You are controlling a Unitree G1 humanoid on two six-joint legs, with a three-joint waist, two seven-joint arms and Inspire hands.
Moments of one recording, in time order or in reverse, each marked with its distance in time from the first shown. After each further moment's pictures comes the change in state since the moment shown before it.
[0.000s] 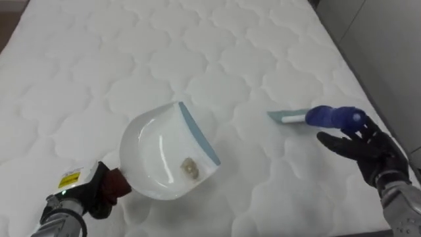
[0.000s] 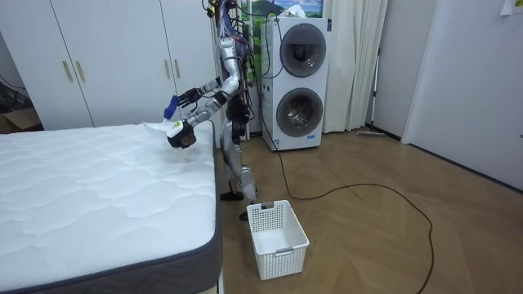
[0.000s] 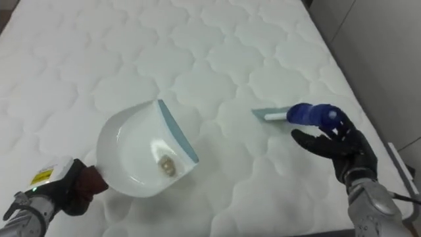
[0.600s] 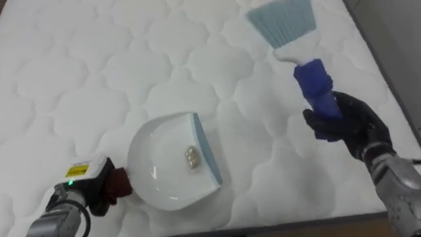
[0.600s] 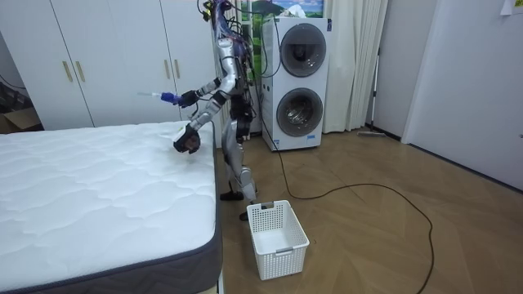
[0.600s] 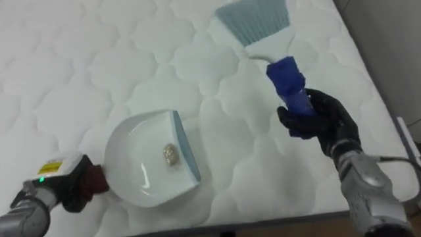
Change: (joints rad) left arm -0.083 0.045 -0.077 0.113 0.077 -0.028 0.000; right arm -0.058 -0.020 0.014 0.026 0.019 -0.018 0.110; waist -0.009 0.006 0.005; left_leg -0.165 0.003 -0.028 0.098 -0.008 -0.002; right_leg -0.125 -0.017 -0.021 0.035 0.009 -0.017
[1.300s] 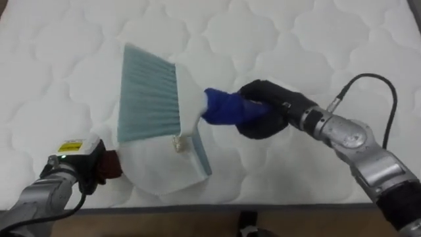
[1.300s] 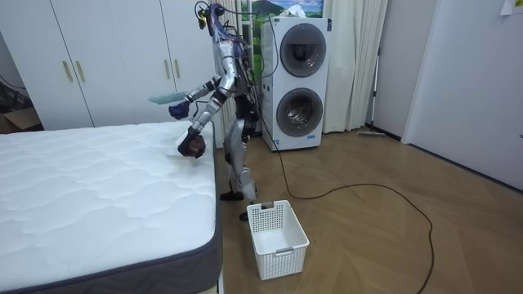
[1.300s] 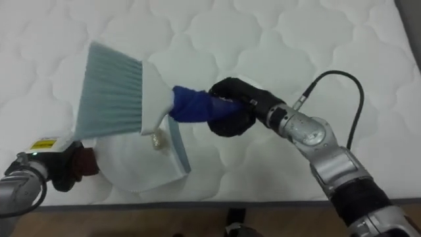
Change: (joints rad) left arm -0.199 0.101 -0.120 0.085 0.004 0.029 -0.084; right arm -0.249 -0.021 0.330 -0.206 -0.590 0.011 0.167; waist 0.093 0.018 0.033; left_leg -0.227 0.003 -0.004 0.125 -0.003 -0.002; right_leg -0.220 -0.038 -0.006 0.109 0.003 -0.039
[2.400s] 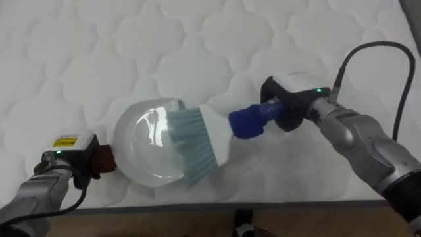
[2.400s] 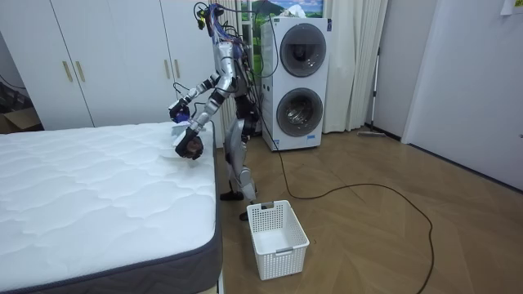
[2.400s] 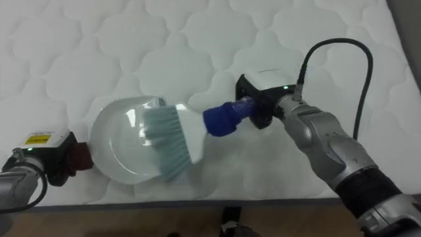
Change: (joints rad) left arm -0.050 0.057 -0.081 0.013 -0.056 0.054 0.027; right arm -0.093 -0.054 0.199 -0.060 -0.543 0.061 -0.113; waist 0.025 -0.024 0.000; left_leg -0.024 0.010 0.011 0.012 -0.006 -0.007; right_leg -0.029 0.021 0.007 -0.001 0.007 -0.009
